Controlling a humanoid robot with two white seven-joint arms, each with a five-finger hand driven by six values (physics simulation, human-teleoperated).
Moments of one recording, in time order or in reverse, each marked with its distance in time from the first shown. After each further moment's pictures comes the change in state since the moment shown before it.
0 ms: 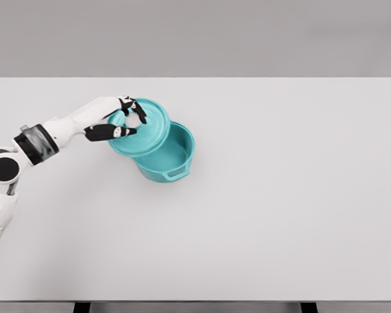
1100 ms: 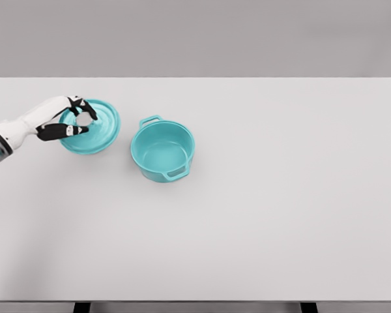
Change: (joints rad) left arm 0.034 0.100 0.126 0.118 -0.002 -0.003 0.000; right arm 0.000 0.000 0.000 0.000 0.000 0.000 0.000
